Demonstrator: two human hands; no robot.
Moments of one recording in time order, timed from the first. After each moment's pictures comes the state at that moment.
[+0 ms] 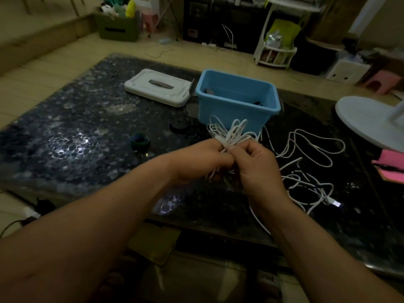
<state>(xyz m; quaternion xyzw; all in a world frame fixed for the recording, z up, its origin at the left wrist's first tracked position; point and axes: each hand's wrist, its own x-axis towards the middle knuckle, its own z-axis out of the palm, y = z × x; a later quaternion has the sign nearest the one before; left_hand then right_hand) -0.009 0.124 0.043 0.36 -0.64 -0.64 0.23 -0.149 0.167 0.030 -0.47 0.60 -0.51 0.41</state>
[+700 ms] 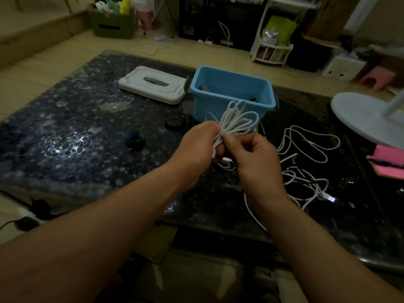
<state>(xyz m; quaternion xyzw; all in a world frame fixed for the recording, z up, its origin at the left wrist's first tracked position) -0.028 0.128 0.039 0.42 -0.47 -0.63 0.46 -0.149 0.171 0.036 -0.47 0.57 -0.56 0.38</state>
